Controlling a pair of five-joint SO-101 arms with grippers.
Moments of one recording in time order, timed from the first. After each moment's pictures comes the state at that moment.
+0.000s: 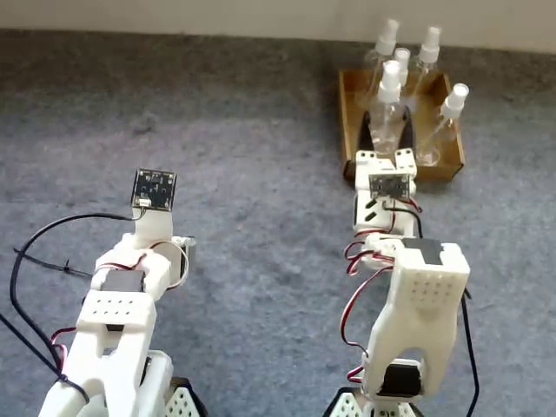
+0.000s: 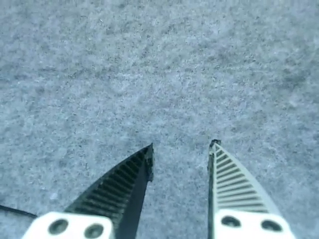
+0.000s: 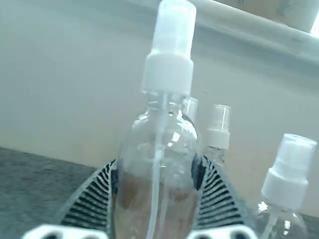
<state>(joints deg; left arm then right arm) -5.7 -47.3 76.6 33.0 0.7 -1.6 34.2 40.0 -85.9 16.1</state>
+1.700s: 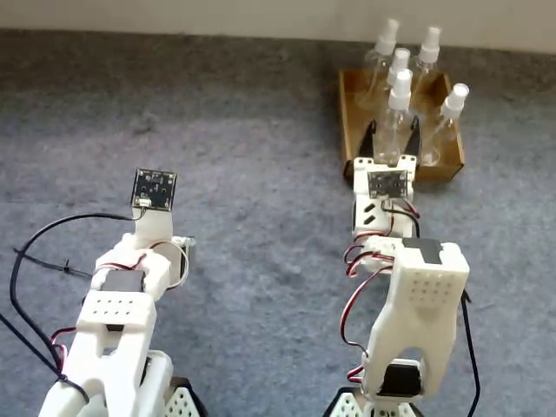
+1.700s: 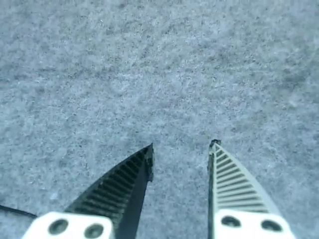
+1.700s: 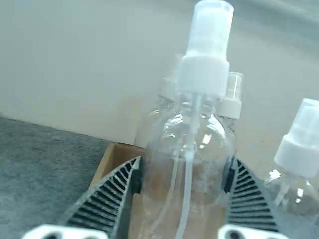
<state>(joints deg) -5.7 -47.3 76.6 33.0 0.7 -1.6 34.6 41.7 -81.5 15.9</state>
